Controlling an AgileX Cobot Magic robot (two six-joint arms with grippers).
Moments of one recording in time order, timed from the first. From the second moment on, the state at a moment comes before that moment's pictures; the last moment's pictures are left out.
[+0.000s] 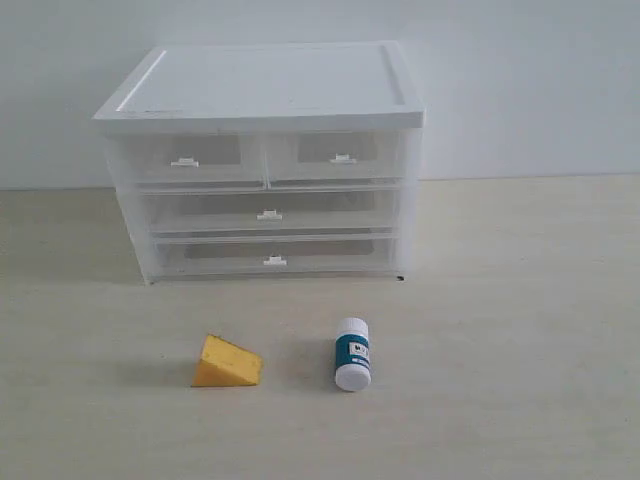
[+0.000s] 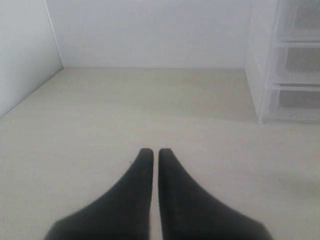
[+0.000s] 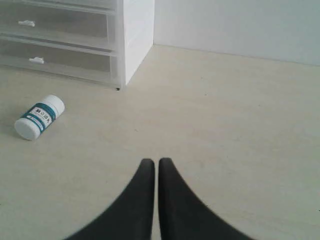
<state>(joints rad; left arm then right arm) 0.19 0.00 0.00 0.07 0.30 0.01 0.25 0.01 0.00 0.01 0.35 -0.07</state>
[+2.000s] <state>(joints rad) 0.19 1.59 -0.97 1.64 -0.92 -2.09 0.36 1.33 -0.97 0.01 0.22 0.05</state>
